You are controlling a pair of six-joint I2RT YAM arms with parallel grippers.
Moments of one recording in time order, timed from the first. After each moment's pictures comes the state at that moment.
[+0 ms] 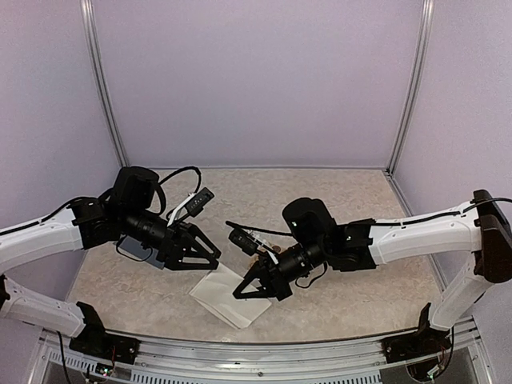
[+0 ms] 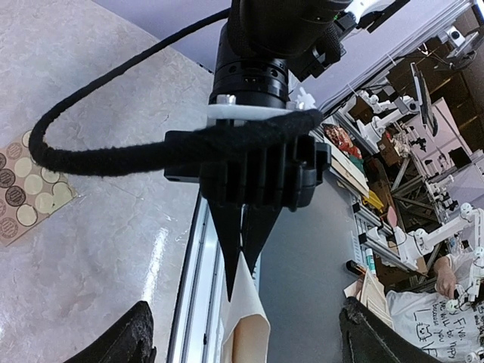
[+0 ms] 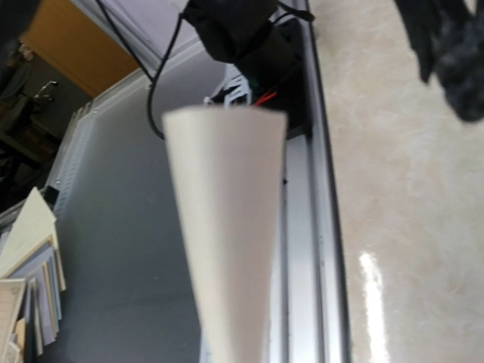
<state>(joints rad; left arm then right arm) -0.77 1.15 0.88 -0.31 0.92 -0.22 1.13 1.59 1.00 0.07 -0.72 0.27</state>
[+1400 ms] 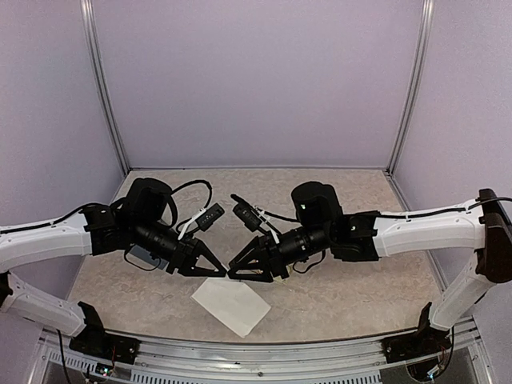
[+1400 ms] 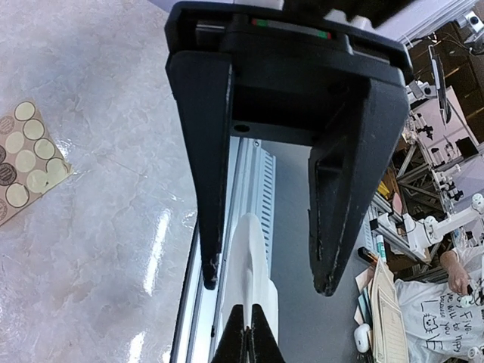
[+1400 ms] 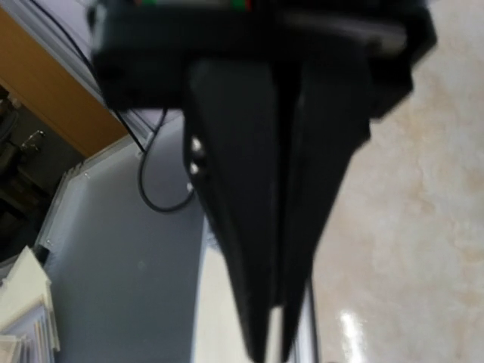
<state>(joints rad) -0.83 1.20 0.83 -0.28 0.86 -0.21 1.09 1.57 1.03 0.16 -0.68 0.32</state>
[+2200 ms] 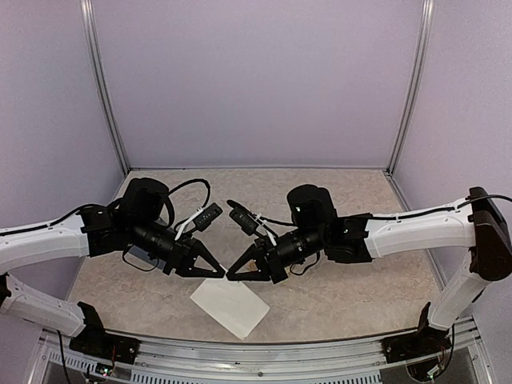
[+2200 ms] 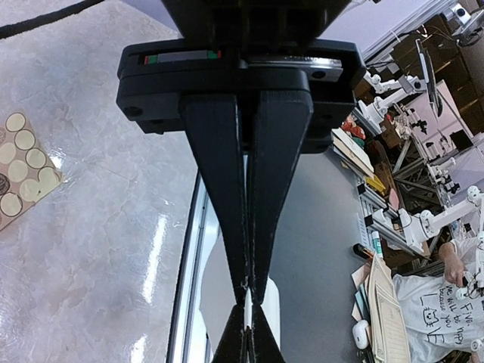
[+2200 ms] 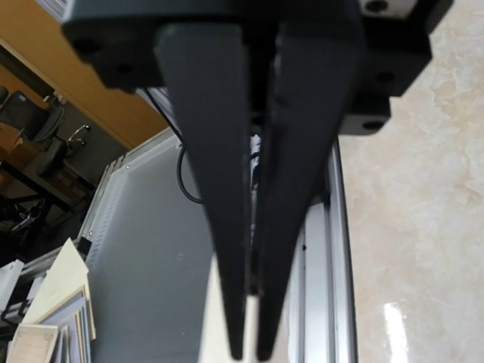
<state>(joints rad) -0.83 1.18 0.82 -0.27 0.89 -0.20 1.08 1.62 1.03 0.24 -0.80 0.39</state>
